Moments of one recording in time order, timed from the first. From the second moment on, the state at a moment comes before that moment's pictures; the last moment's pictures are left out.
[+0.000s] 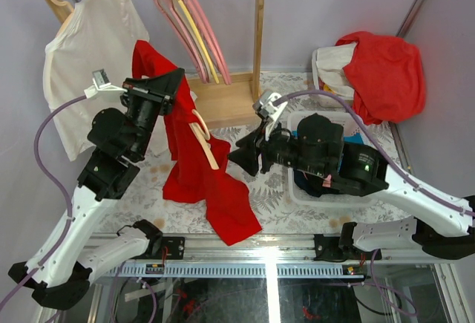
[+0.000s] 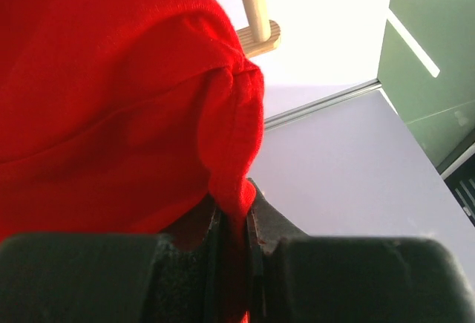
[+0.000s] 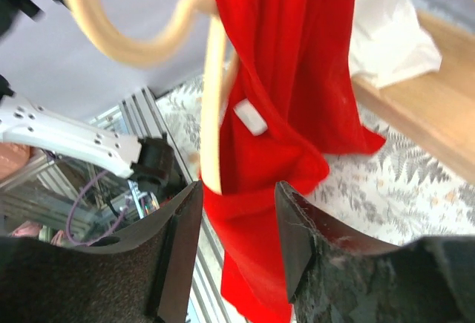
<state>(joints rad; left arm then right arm) -0.56 0.87 1.21 -0.11 -0.33 -1.21 1.20 1.14 1.44 -0.51 0.07 0.24</state>
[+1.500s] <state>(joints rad) -0.56 0.94 1.25 -0.25 -0.38 -1.19 1.26 1.60 2.19 -0.83 0.23 0.15</state>
